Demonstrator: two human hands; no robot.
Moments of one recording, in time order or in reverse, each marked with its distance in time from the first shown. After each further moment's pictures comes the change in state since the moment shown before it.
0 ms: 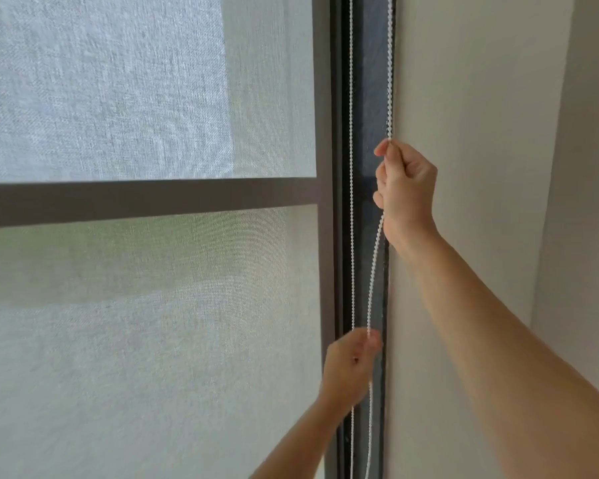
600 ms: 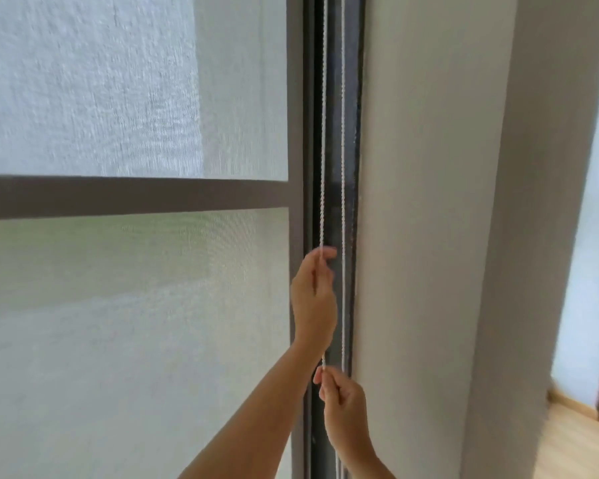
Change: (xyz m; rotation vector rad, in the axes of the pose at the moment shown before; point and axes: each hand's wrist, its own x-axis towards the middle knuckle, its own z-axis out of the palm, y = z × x) left_hand 0.046 0.090 -0.016 -0.270 0.329 0.231; right_hand -0.241 0.145 -0.084 -0.436 -0.174 0.358
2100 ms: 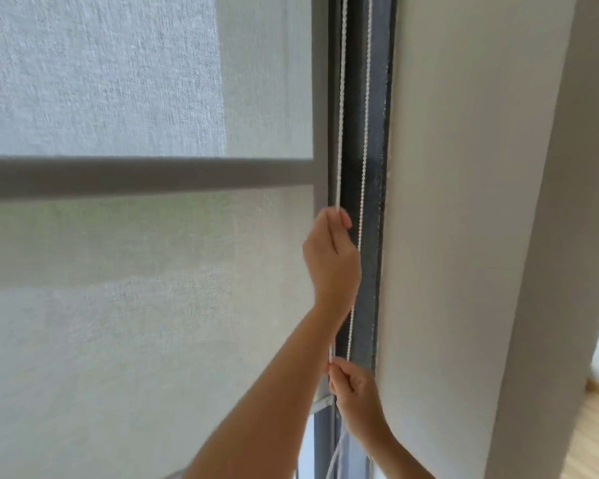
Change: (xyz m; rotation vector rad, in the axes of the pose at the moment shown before) left_hand 0.017 0.033 0.001 0.128 0.197 0.145; right_hand -0.012 -0.012 0.001 0.062 -0.200 0.072
